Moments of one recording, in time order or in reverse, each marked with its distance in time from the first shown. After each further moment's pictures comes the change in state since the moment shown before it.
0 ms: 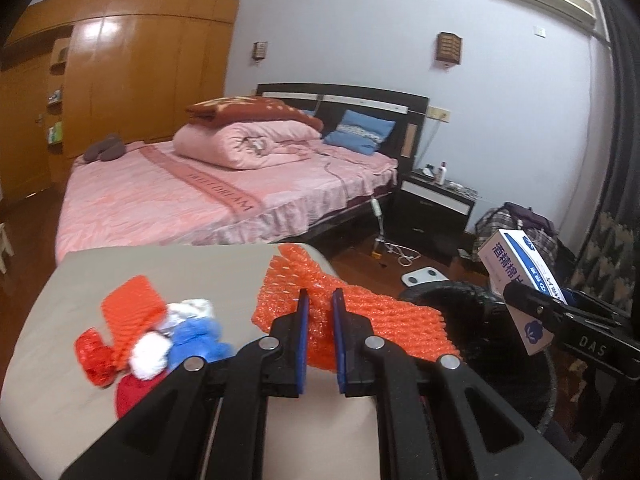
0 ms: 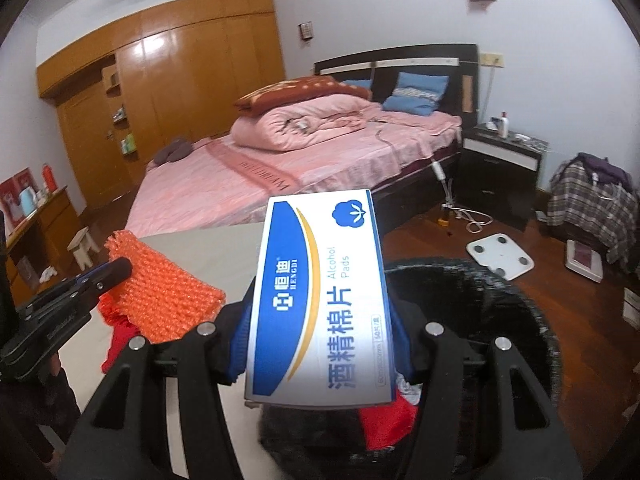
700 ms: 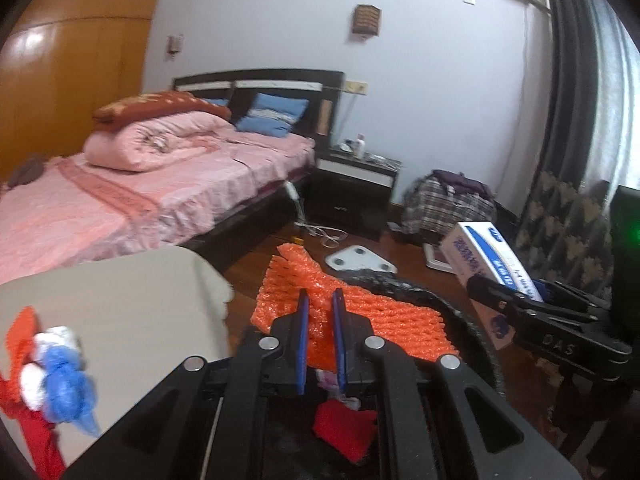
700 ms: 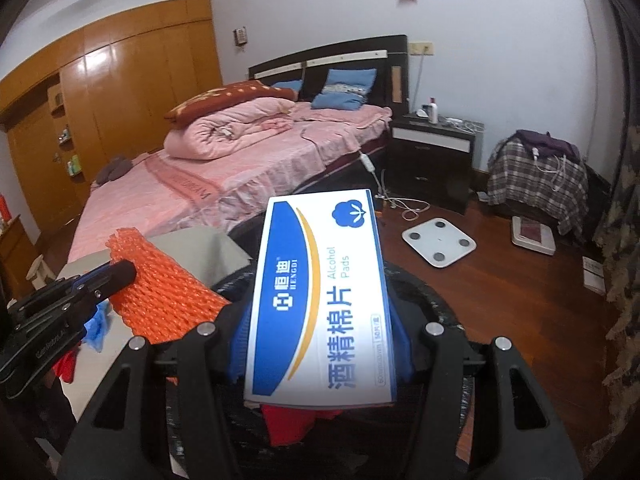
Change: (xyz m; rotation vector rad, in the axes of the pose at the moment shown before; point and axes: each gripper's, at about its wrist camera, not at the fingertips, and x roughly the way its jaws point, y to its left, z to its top) left arm 0.061 -0.126 -0.002 0.131 0.074 -0.261; right arm -0.011 -0.105 -0.025 0.097 0.001 -0.189
